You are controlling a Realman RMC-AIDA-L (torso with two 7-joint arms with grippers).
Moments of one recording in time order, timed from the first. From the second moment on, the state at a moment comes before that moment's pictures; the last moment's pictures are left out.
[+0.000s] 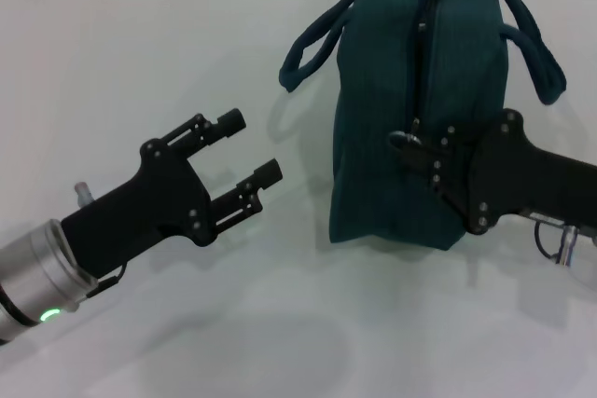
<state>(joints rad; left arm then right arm) -0.28 -2.08 1.10 0.28 1.18 1.68 -0.67 0.49 2.03 -1.40 -0.37 -1.06 -1.58 0.52</state>
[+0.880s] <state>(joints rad) -0.44 -2.09 1.16 0.18 1.29 1.49 -0.75 0.53 2.03 -1.41 -0.36 -1.04 -1.55 0.52</state>
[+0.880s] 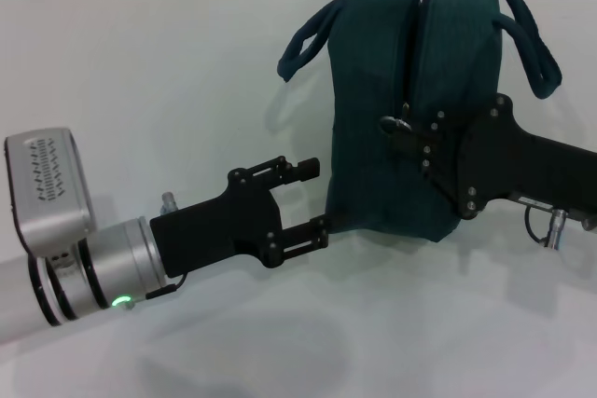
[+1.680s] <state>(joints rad) -0.44 -2.10 1.16 0.15 1.25 1.46 -0.67 0.52 2.03 -1.47 -0.36 -1.00 -1.57 0.51</state>
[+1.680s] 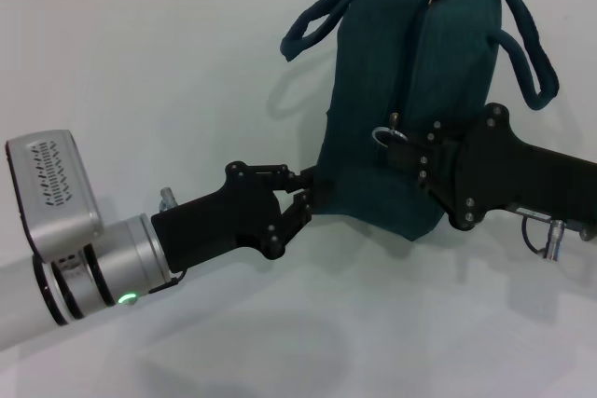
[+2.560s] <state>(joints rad) -0.46 -2.11 1.16 0.11 1.18 1.46 -0.50 0.50 2.03 -1.60 -0.36 -0.82 -1.56 0.50</state>
